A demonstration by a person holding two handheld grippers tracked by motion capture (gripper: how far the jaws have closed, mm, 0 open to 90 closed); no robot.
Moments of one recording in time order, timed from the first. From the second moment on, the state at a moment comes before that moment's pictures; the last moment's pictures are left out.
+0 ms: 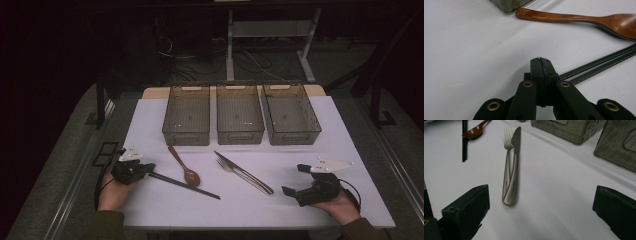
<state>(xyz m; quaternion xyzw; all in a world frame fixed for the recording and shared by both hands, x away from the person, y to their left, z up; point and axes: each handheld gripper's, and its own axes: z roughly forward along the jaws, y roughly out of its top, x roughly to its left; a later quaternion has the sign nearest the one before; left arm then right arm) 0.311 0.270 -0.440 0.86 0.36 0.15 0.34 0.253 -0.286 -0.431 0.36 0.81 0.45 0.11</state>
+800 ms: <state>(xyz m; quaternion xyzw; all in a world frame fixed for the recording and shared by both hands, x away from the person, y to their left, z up) 0.301 0.273 -0.438 0.86 0.36 0.13 0.33 0.253 -0.288 -0.430 0.36 0.81 0.45 0.11</state>
